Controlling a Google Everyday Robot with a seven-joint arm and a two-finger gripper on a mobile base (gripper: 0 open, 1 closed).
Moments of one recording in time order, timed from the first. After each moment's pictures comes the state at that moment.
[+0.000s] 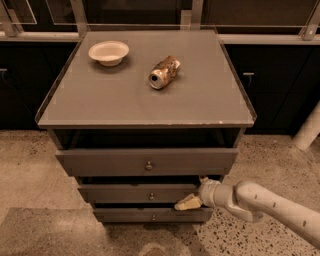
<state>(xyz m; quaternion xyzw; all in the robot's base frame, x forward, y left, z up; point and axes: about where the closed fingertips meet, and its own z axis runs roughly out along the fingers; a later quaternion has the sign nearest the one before) 0.571 -0.137 0.440 -0.41 0.76 0.20 0.45</state>
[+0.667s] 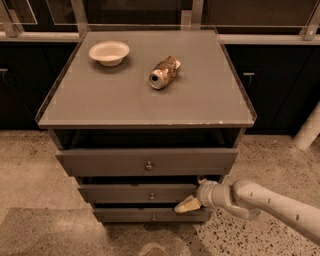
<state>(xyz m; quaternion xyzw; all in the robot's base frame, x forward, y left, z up) 0.570 -0.135 0.414 -0.43 0.77 0.21 0.42</state>
